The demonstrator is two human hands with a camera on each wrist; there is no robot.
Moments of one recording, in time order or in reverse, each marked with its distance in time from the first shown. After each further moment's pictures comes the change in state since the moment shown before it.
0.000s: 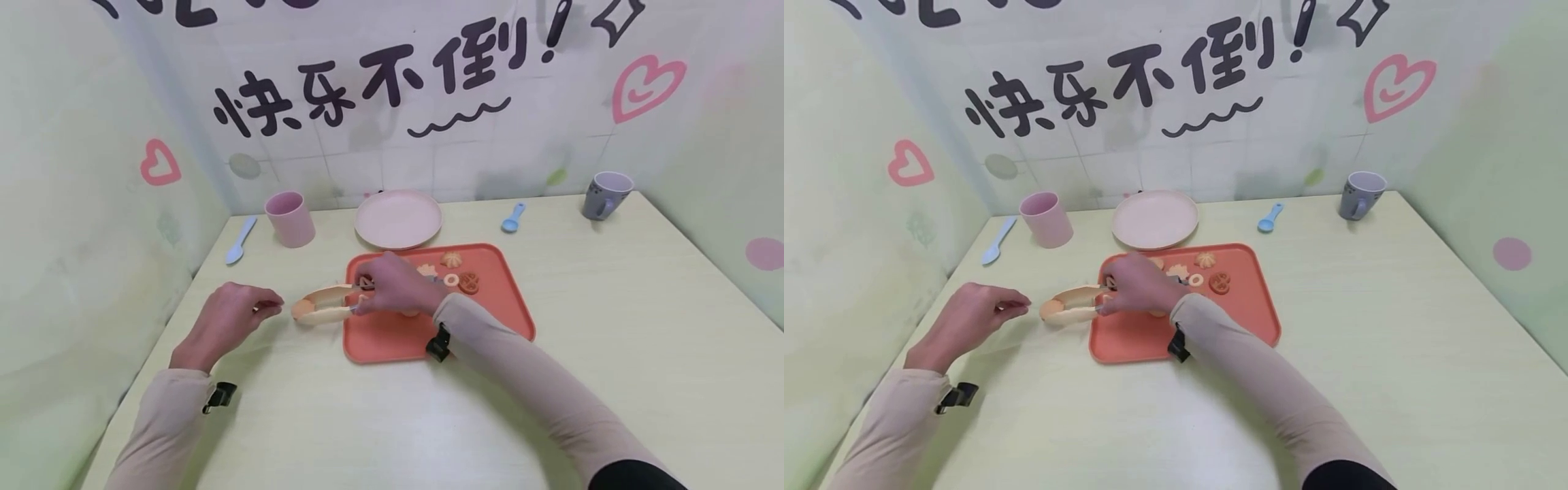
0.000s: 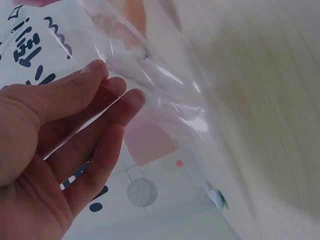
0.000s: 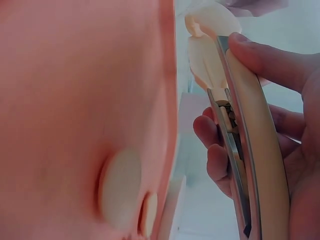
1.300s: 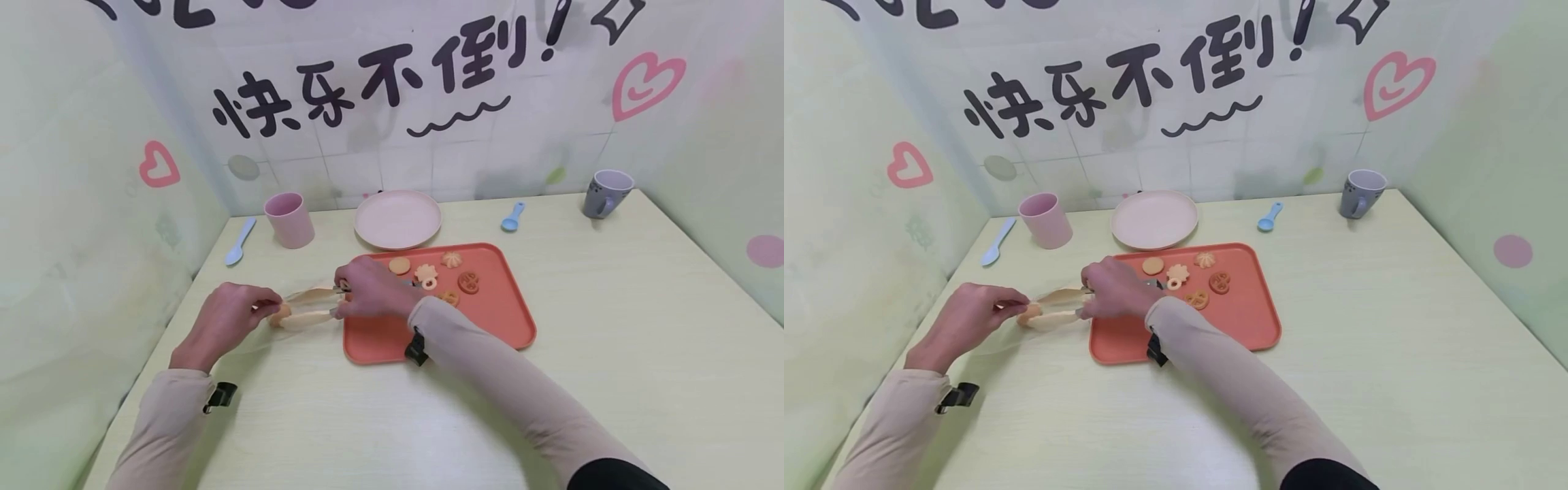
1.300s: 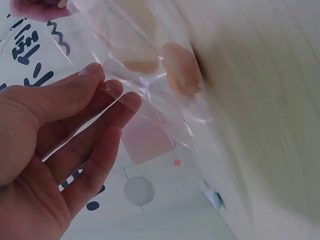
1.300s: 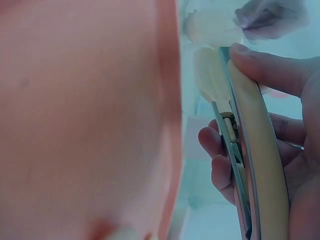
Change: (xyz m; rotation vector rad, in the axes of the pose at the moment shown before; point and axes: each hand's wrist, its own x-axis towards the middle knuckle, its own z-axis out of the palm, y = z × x) left_hand 0.000 -0.001 0.001 -0.030 0.026 -0.013; right_hand 0.023 -0.021 0.014 -0.109 -0.026 0.006
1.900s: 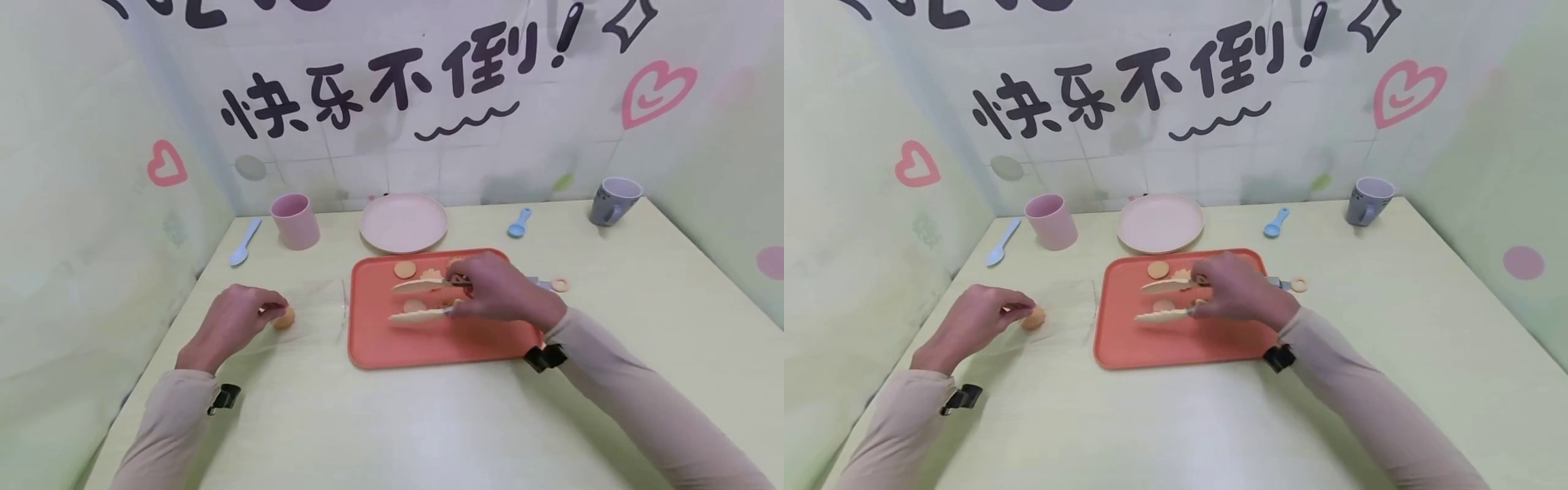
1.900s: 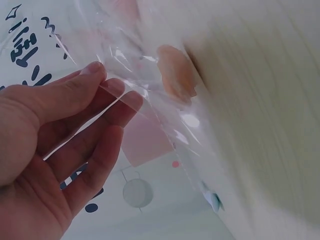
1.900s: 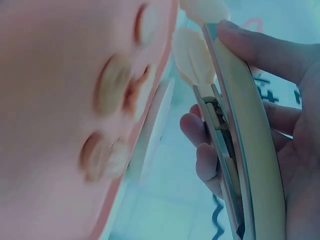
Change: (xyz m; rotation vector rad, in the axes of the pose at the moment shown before) left_hand -0.001 -0.001 -0.001 0.013 -0.023 0.012; right_hand -0.122 0.073 -0.061 -0.083 0.094 0.096
